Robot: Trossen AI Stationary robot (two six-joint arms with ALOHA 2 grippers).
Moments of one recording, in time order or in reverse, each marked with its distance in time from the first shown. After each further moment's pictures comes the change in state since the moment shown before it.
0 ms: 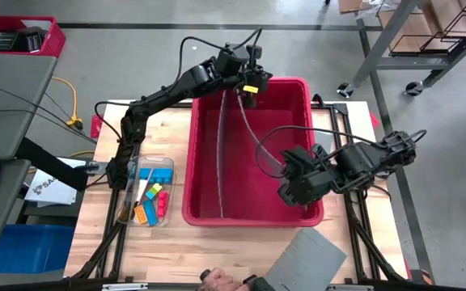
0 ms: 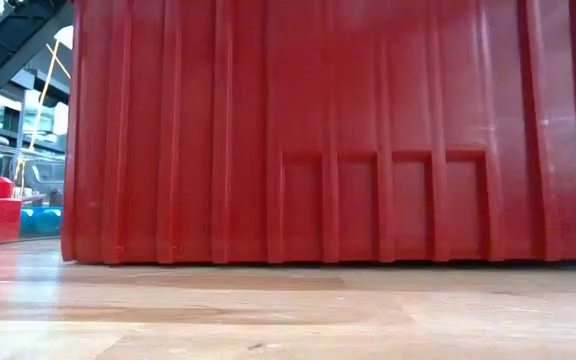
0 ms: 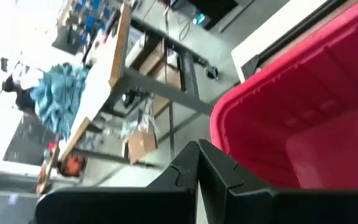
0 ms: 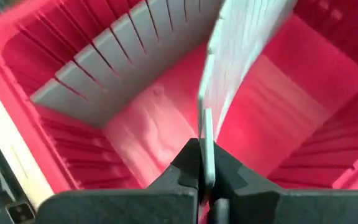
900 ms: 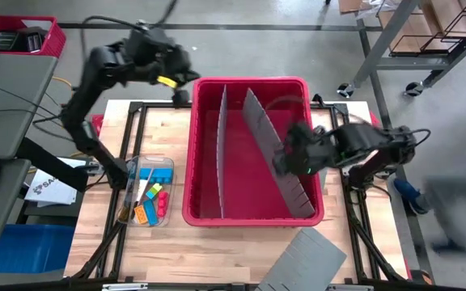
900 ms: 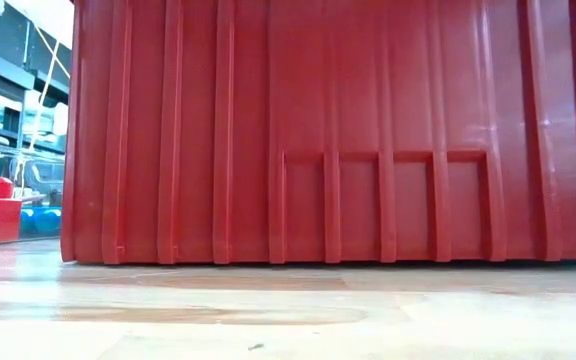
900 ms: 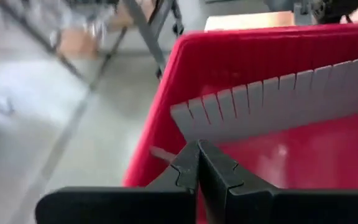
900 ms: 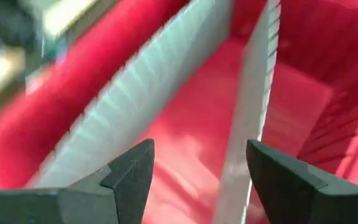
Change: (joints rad) left arm 0.100 -0.475 -0.023 -0.715 0.053 -0.670; right arm -0.167 -0.008 0.081 0.005 0.107 0.050
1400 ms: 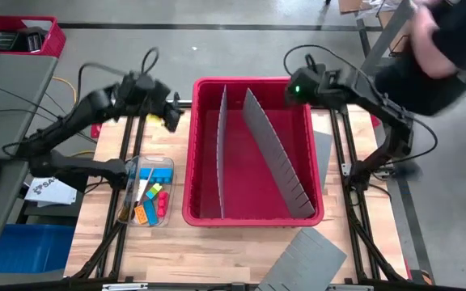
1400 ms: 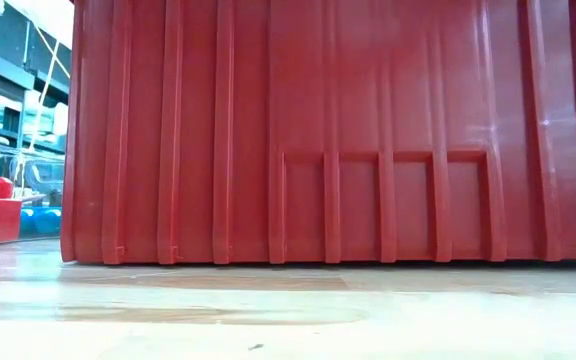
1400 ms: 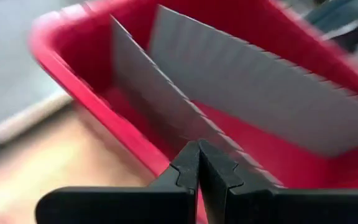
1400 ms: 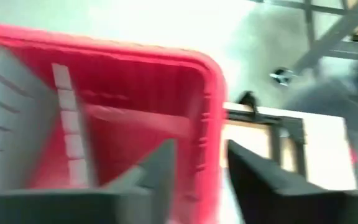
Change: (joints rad) left arm 0.016 -0.546 -1.006 0.413 0.082 -0.696; right arm -0.655 -0.052 -0.120 -0.003 0.018 -0.188
